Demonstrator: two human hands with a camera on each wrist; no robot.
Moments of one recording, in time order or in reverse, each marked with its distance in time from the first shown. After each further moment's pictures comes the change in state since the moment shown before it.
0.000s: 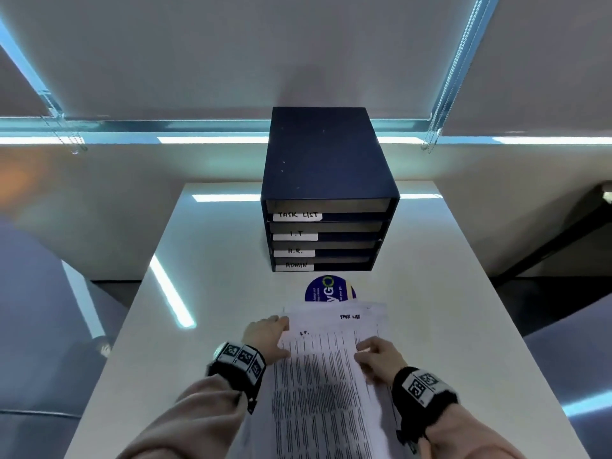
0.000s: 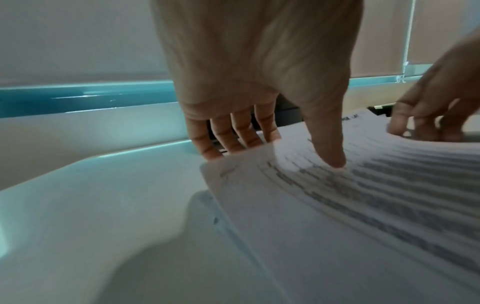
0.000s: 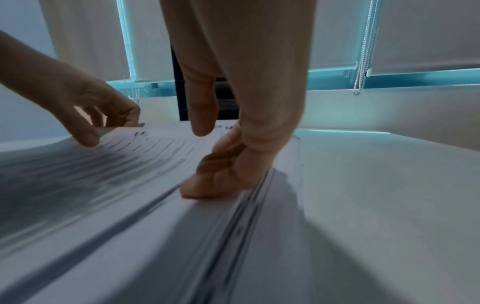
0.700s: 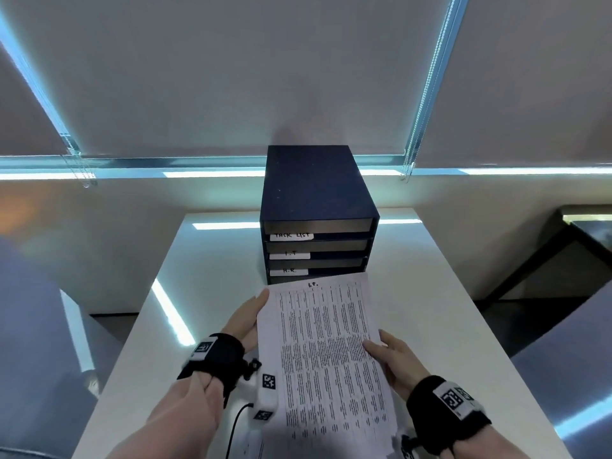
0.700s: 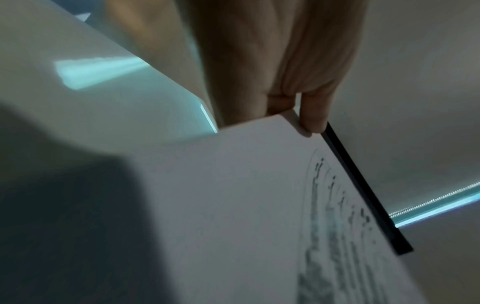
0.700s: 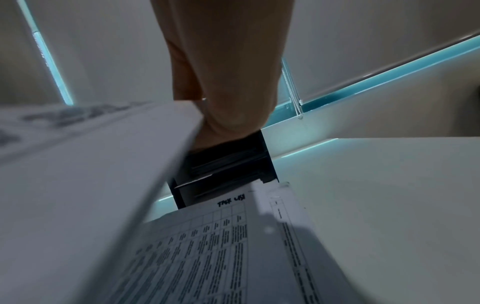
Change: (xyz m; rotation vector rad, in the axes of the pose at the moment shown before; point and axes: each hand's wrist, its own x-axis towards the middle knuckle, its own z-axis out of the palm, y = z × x) left_hand -0.042 0.005 -0.073 -1.886 -0.007 -0.076; right_hand -0.069 -0.026 -0.028 0.664 -0.155 -0.260
